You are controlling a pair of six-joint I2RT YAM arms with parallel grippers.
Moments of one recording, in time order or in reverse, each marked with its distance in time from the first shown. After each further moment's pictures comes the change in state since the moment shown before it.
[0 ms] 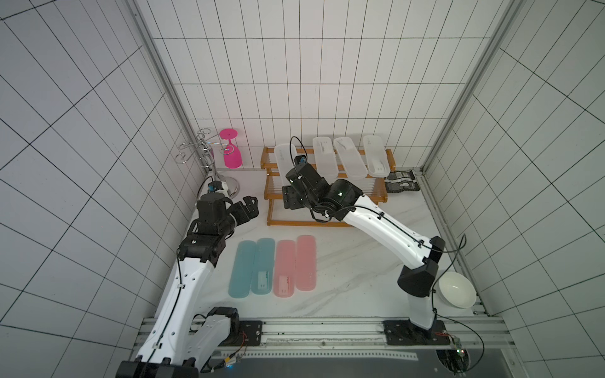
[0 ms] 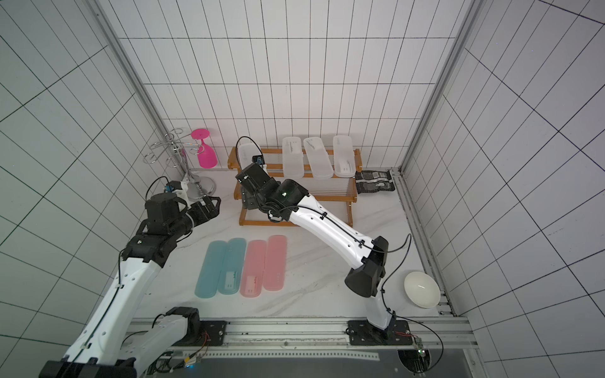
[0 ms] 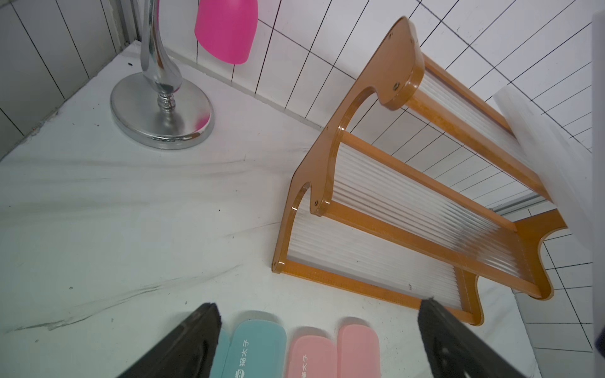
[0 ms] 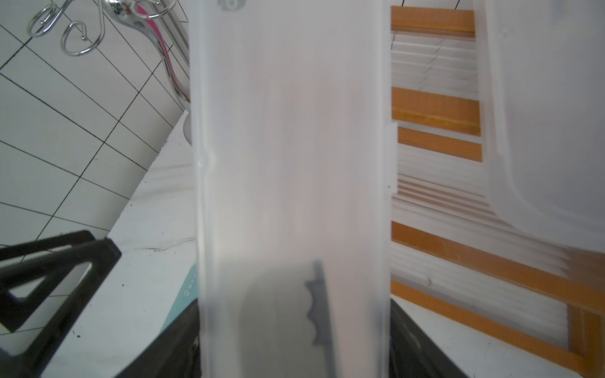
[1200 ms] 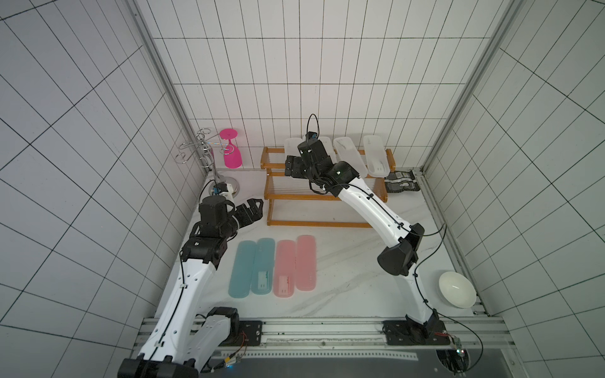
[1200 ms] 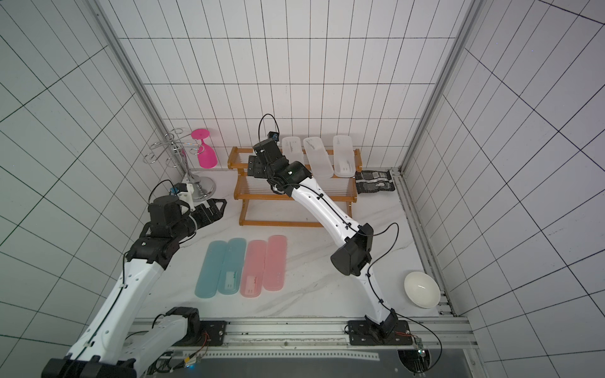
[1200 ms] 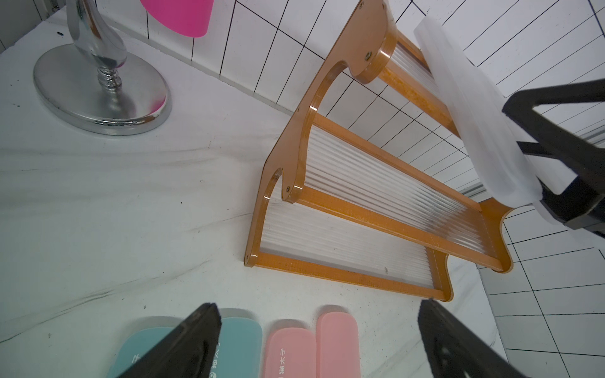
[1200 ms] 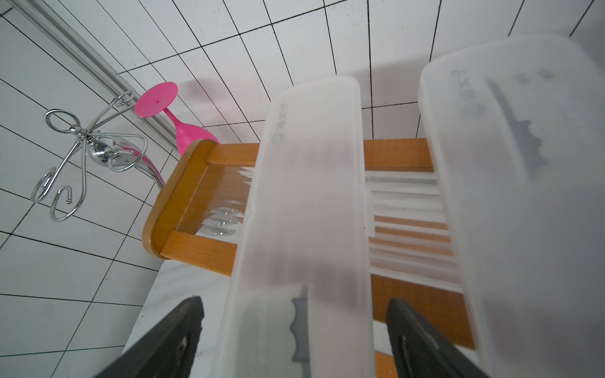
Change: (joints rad) left arm 0.000 -0.008 -0.047 0.072 0.114 -0.021; right arm -0.185 0.195 0.222 0.183 -0.117 0.054
